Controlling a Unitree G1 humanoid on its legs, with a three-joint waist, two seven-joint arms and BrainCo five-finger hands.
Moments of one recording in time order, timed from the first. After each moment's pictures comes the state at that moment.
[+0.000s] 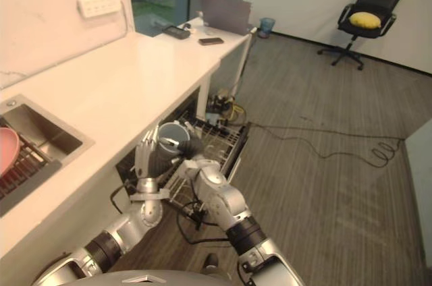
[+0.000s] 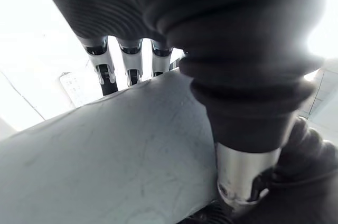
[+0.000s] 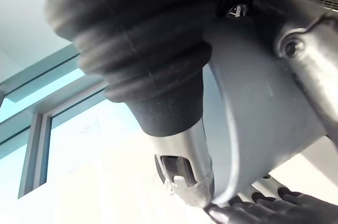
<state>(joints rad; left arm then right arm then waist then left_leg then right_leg) -0.23 0.07 -0.65 0.44 0.59 -0.05 1.02 -0.27 -0.14 0.43 0.06 0.70 0.15 -0.24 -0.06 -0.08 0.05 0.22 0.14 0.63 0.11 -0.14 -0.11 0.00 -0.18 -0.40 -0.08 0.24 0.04</state>
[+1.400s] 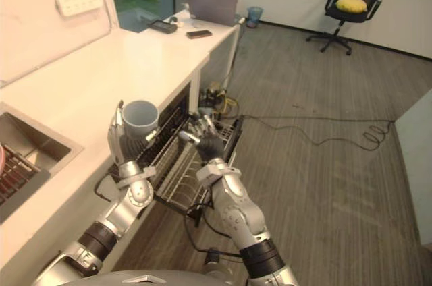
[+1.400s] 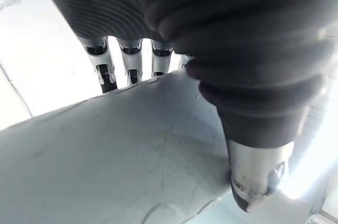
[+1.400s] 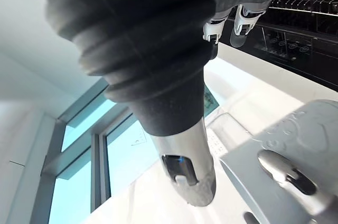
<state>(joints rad) -0.24 0.06 -0.46 0.36 0.51 -0.08 1.08 -0.08 -0.18 0.32 -0.18 0.75 0.09 -0.14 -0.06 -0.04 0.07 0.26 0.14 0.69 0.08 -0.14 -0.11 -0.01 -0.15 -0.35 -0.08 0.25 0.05</state>
